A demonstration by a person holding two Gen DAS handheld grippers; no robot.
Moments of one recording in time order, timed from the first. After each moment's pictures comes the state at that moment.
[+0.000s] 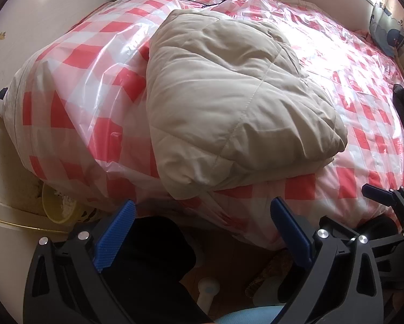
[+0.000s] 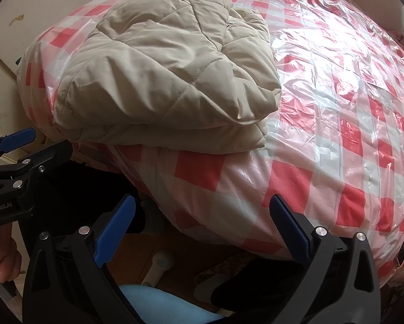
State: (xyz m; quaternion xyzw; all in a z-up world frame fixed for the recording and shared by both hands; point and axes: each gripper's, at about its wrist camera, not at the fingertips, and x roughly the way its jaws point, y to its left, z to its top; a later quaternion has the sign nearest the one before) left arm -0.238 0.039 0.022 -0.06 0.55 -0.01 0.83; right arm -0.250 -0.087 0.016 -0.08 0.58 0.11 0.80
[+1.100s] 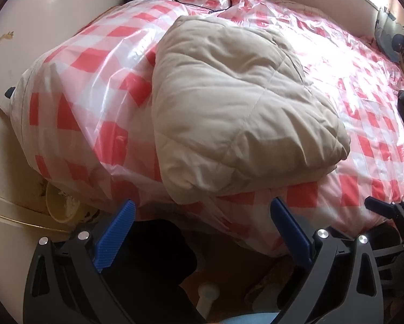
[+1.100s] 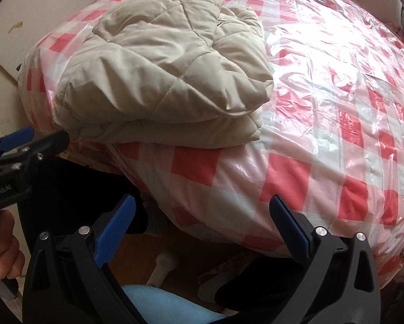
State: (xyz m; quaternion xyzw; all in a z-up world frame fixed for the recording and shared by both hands) left arm -0.239 0.036 0.027 -0.06 0.54 0.01 0.84; right arm -0.254 -0.106 0.019 -0.06 0.58 0.11 0.80
